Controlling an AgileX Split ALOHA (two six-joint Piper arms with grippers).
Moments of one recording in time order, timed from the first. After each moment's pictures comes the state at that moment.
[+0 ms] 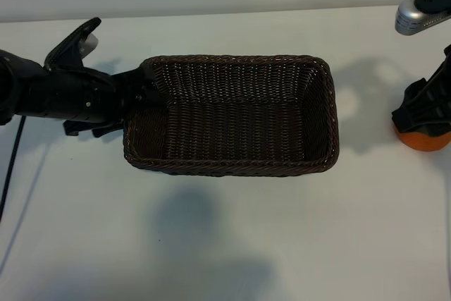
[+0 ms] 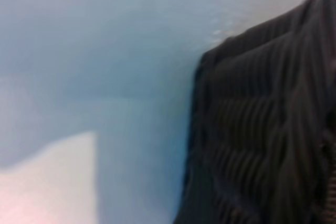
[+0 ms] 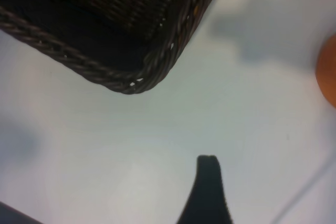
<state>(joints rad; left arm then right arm) -0.15 1.74 -0.85 -1.04 0.35 0.45 0.17 1.27 -1.04 0.15 1.02 -0.17</state>
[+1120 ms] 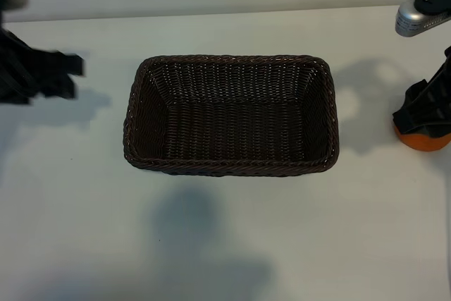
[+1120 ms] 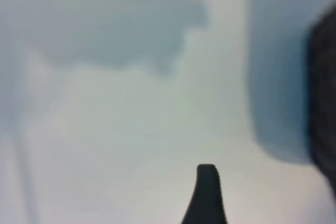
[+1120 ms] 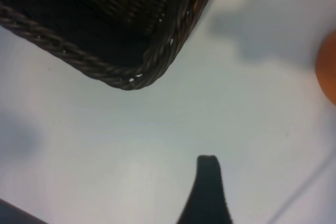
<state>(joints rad) -0.11 1.44 -1.07 -0.05 0.78 -0.16 0.17 1.27 -1.04 0.14 1.02 -0.17</state>
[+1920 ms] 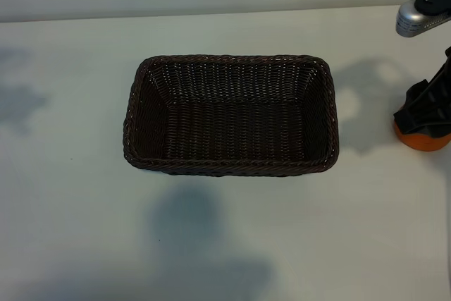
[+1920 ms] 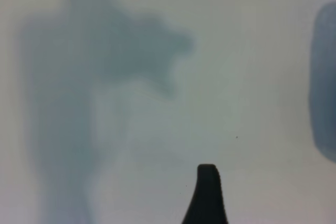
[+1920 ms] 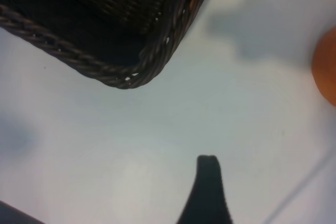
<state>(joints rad) 0.08 1.15 -1.18 -0.02 0.99 0.01 0.17 1.27 -1.04 0.13 1.03 -0.17</state>
